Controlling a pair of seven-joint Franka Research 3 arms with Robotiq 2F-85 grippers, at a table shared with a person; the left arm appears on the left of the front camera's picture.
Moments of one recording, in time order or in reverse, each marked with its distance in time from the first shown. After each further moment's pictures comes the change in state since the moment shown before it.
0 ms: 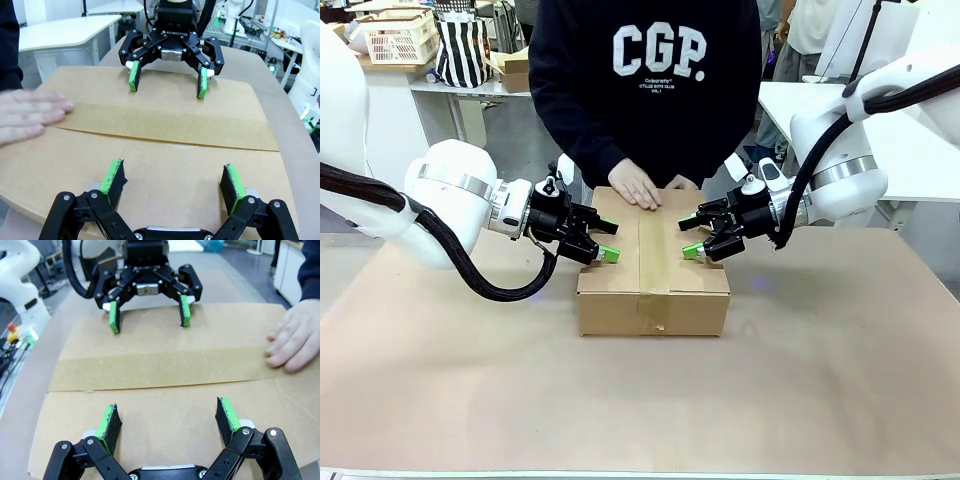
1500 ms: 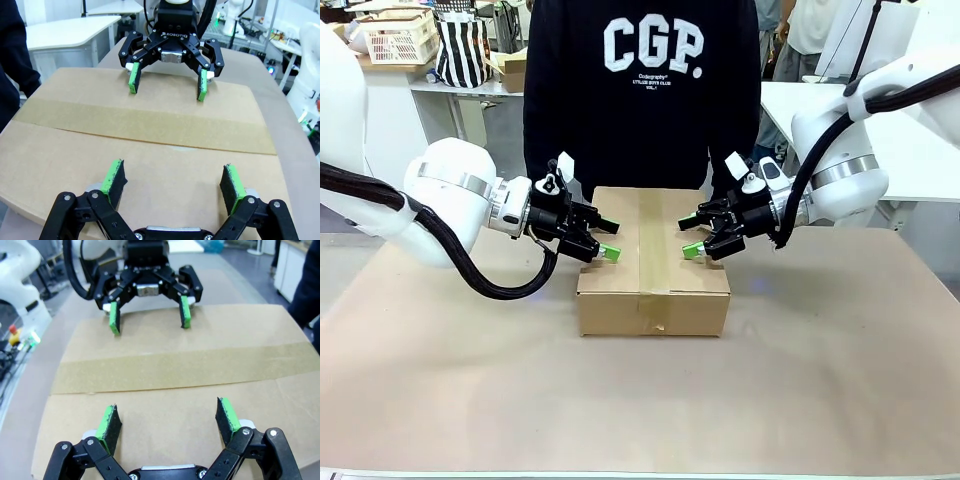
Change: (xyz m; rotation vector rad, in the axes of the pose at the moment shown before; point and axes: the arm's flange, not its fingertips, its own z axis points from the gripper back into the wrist) left arm 0.004 -0.001 0.000 -0.010 -0.011 0.021; right arm 0.003 0.002 0.001 0.011 -0.016 -0.020
